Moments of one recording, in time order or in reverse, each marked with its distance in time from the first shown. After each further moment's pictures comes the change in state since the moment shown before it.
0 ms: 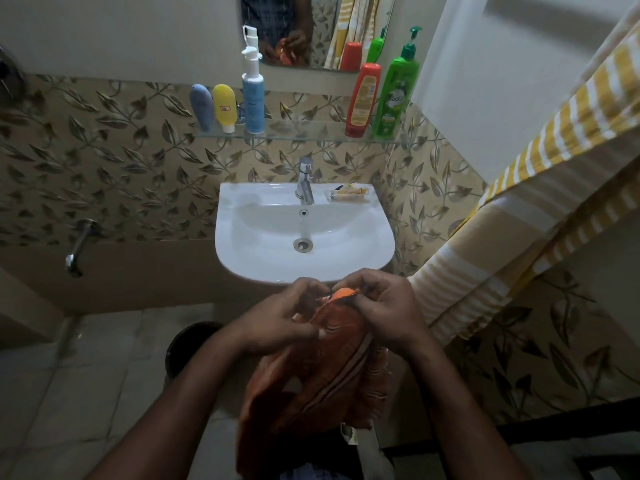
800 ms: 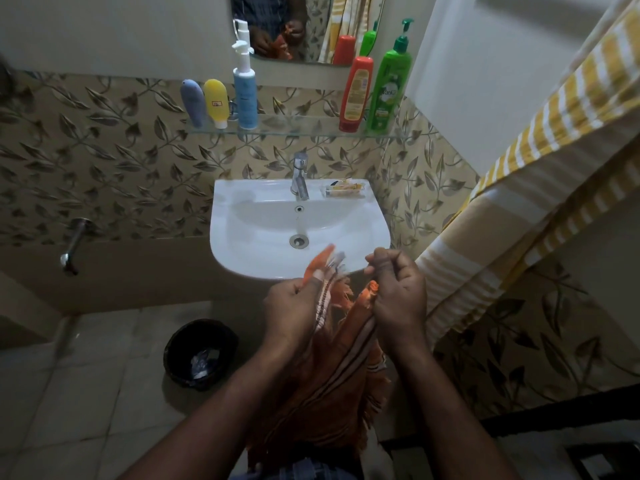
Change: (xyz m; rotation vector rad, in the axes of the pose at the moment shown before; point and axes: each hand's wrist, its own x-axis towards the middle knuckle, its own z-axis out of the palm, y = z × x) left_hand 0.026 0.029 0.063 -0.385 0.727 -0.206; right_hand -0.004 -0.013 0.009 0.389 0.494 0.192
